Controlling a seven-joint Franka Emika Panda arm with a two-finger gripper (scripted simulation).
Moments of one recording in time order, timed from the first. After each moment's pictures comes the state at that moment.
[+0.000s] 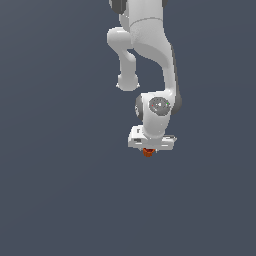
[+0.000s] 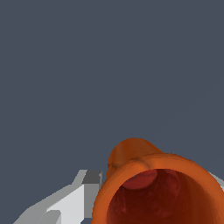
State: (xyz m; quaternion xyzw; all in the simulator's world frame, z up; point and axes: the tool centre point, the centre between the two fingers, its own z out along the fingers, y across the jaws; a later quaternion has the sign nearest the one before) arm -0.006 0.099 0.048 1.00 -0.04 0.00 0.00
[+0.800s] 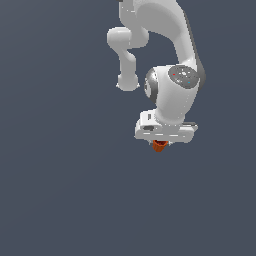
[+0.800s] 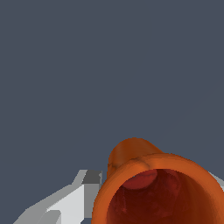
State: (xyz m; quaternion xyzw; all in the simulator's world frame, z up) arm 0.028 0.125 0.166 1.00 -0.04 0.00 0.00
